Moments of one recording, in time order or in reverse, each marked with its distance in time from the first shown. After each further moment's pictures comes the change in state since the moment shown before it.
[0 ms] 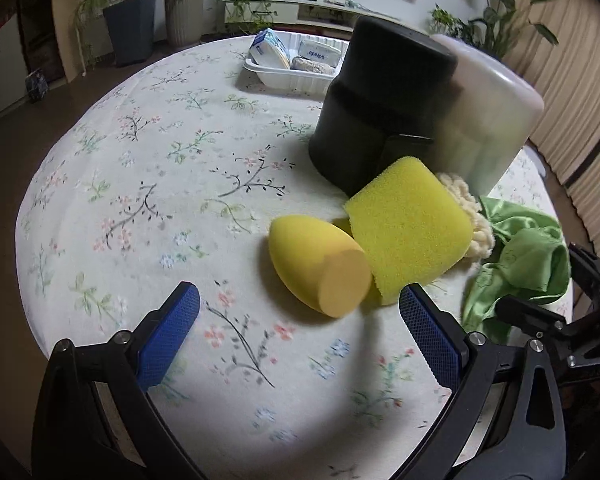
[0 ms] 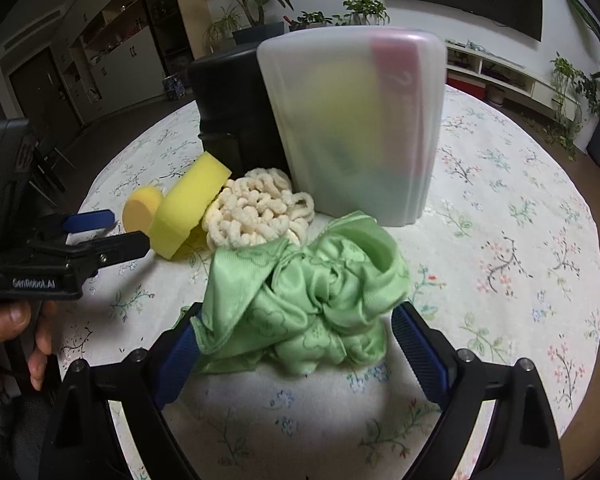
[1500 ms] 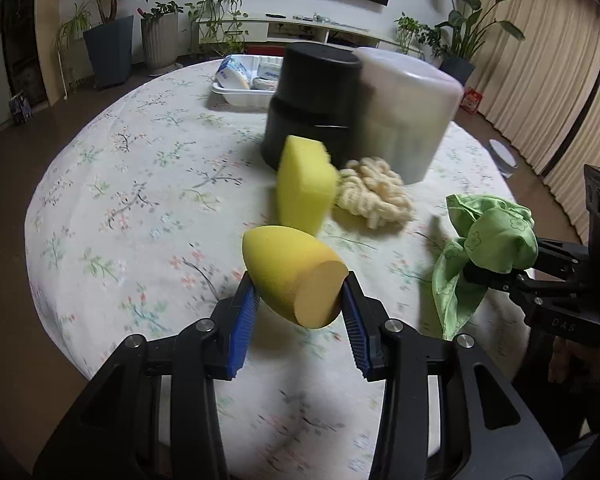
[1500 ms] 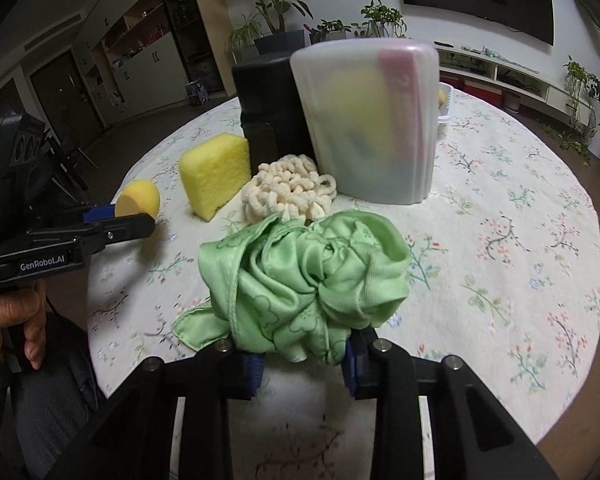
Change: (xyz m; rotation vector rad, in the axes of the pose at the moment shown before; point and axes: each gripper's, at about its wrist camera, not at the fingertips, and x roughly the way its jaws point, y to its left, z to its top) left arm -0.056 -0.028 -0.034 0.048 -0.075 -0.083; right arm -0.045 -0.009 -0.036 -0.022 -0.041 0.070
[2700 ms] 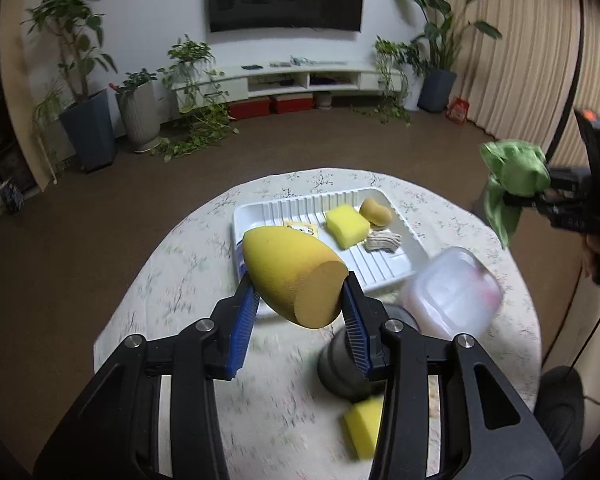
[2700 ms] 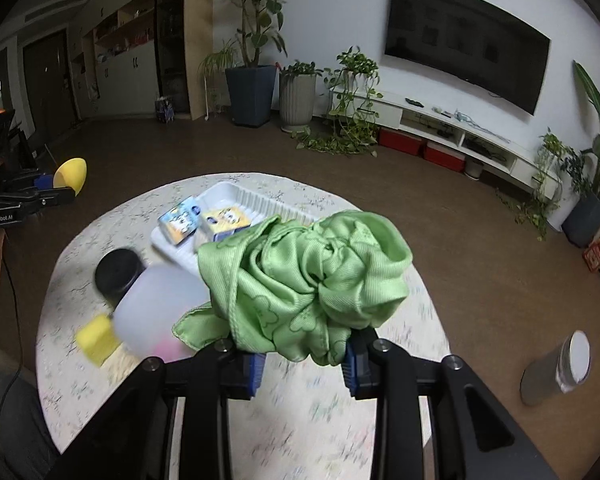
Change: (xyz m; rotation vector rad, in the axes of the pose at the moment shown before) left arm 0.008 0.026 0.237 0.203 -0.090 0.022; right arm -0.039 -0.118 0.230 -0.159 -0.056 -0.190
